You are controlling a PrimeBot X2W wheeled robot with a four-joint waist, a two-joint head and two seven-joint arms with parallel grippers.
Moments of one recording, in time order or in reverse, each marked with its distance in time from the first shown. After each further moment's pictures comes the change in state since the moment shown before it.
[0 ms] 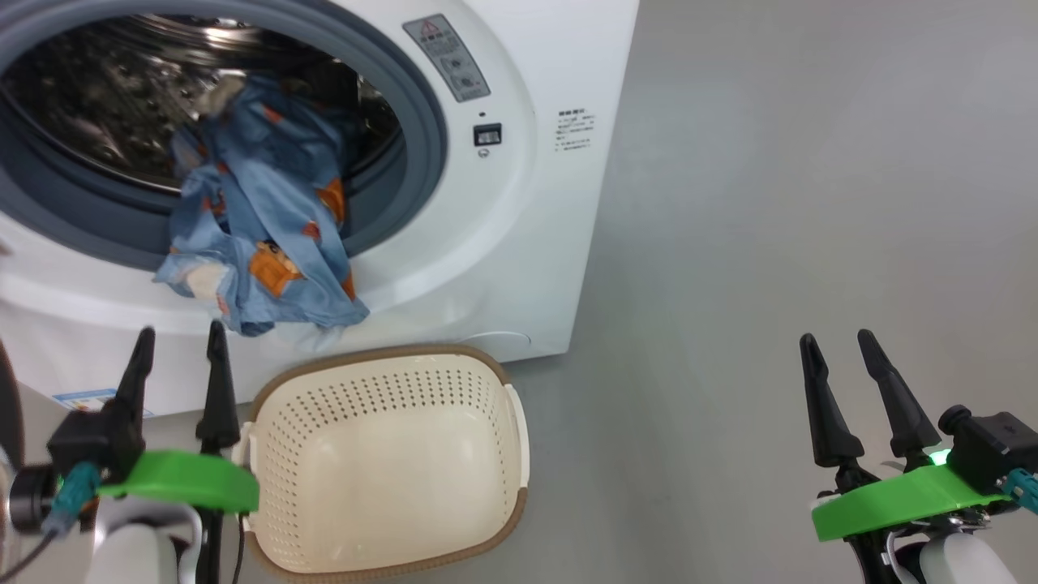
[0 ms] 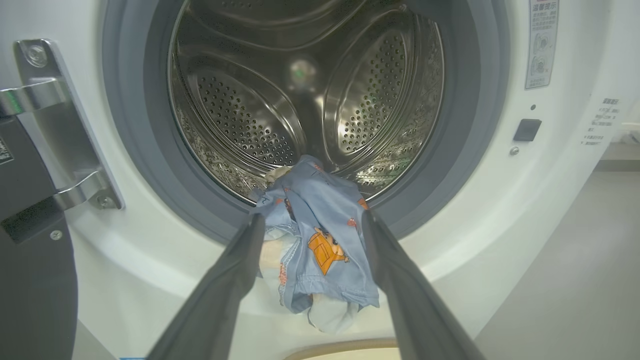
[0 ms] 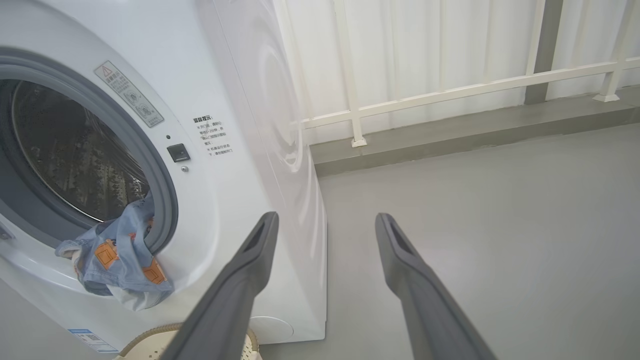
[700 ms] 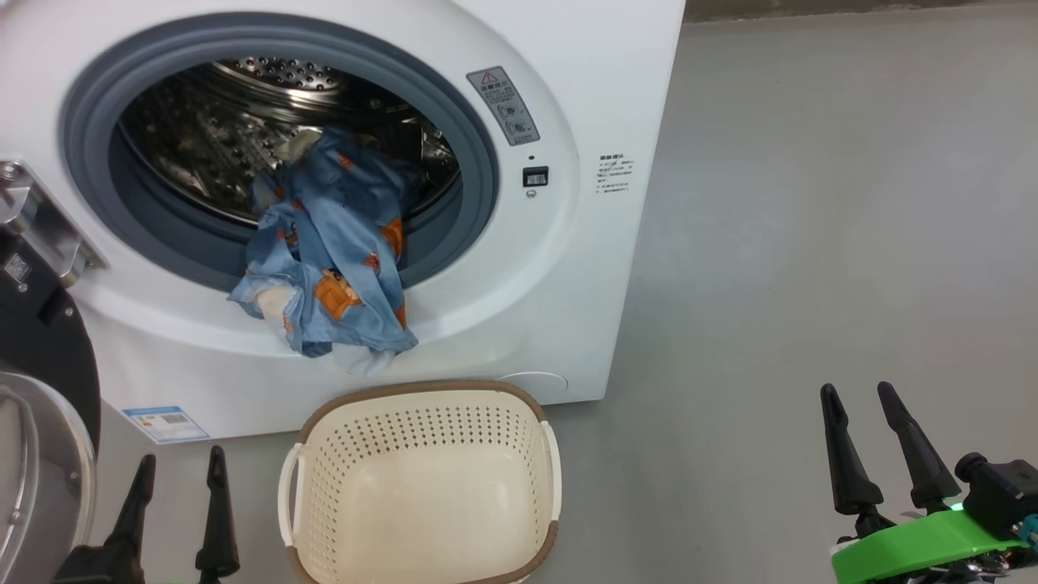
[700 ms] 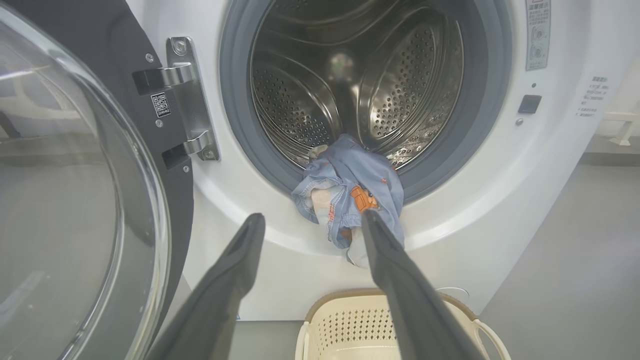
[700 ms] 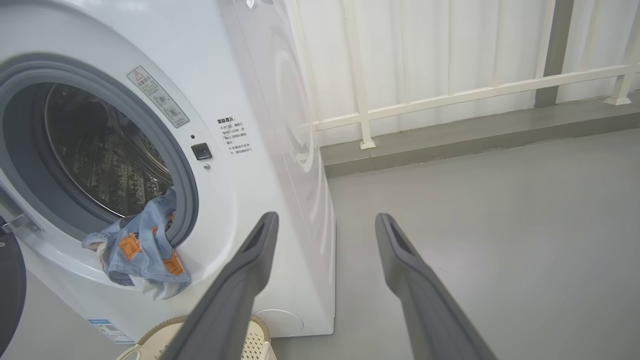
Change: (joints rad) left arm 0.310 -0.025 0.032 -0.182 0.001 -0.009 0.000; right arm 0.105 -0.012 -0.035 -0.001 0.000 0.000 0.000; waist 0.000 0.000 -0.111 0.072
